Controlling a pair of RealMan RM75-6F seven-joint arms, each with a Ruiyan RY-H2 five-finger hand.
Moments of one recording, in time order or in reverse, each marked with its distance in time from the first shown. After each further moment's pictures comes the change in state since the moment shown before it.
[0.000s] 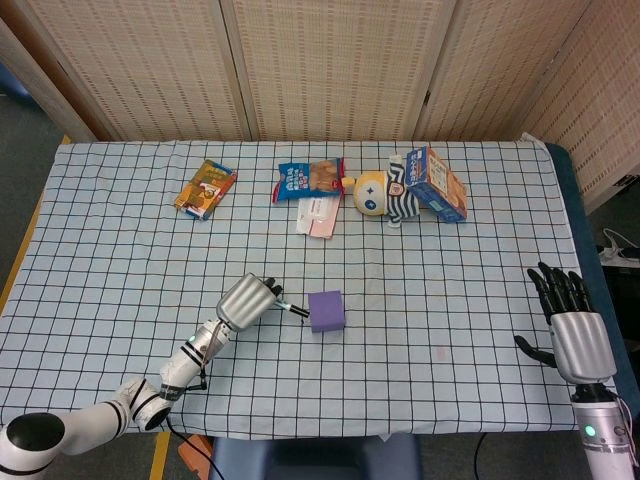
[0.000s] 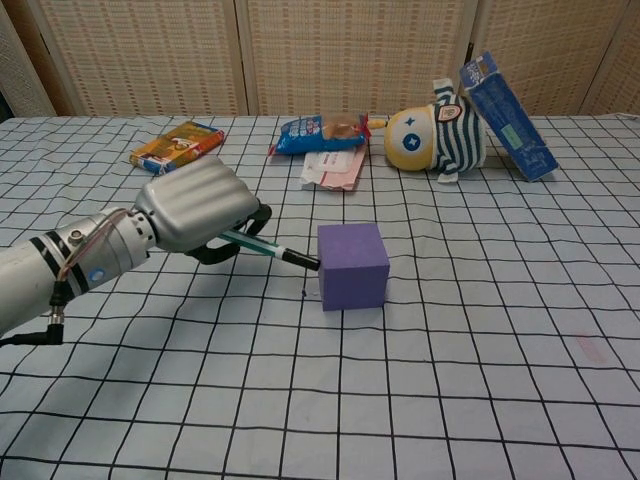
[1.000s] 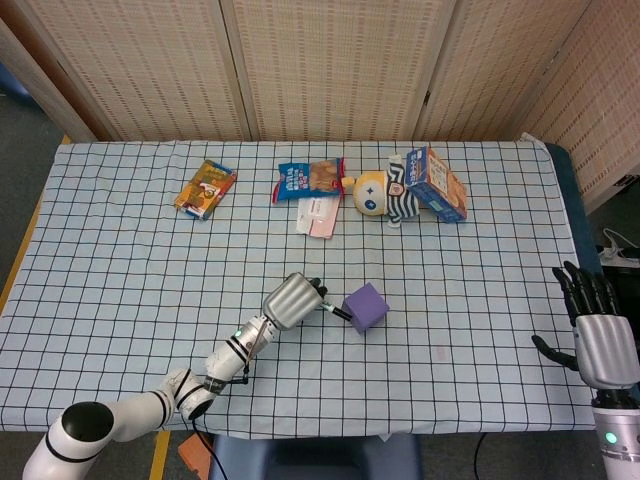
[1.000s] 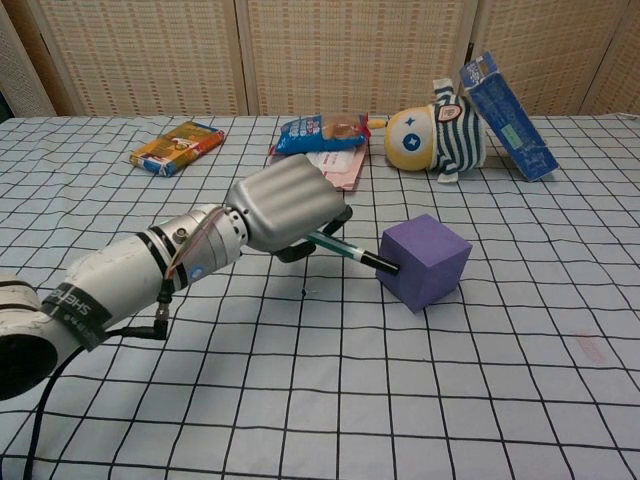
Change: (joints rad) left arm -0.149 -0.163 -0.059 0.125 -0.021 -0.056 0.030; right arm -0.037 0.048 0.012 -0.026 0.016 0.039 0.053
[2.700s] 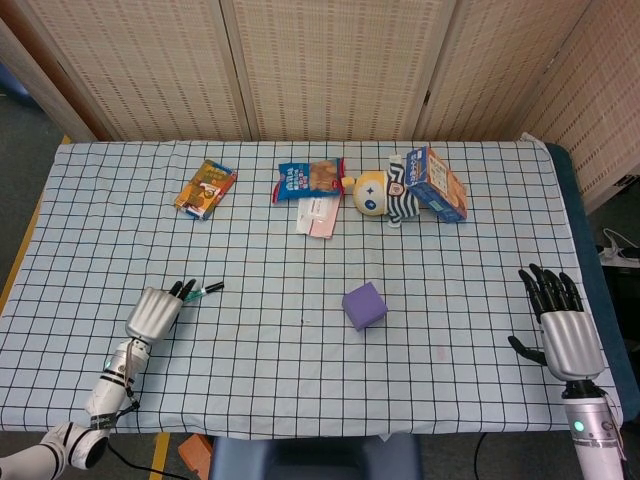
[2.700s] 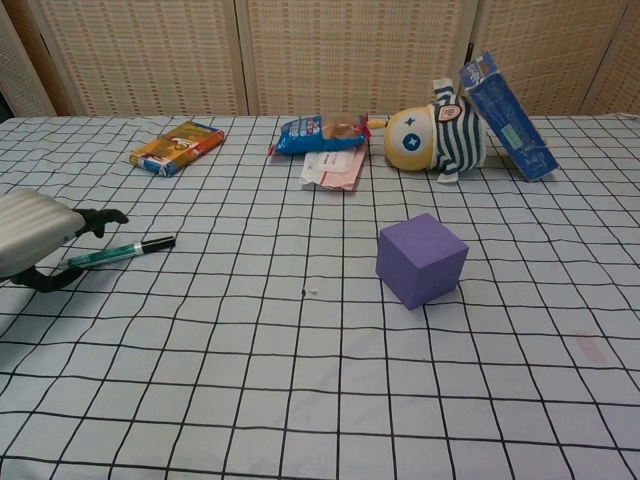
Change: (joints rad) left arm 0.438 0.326 0.130 -0.155 -0.133 0.166 -0.150; right arm 0.049 -0.079 -0.006 0.023 0.014 -0.080 -0.110
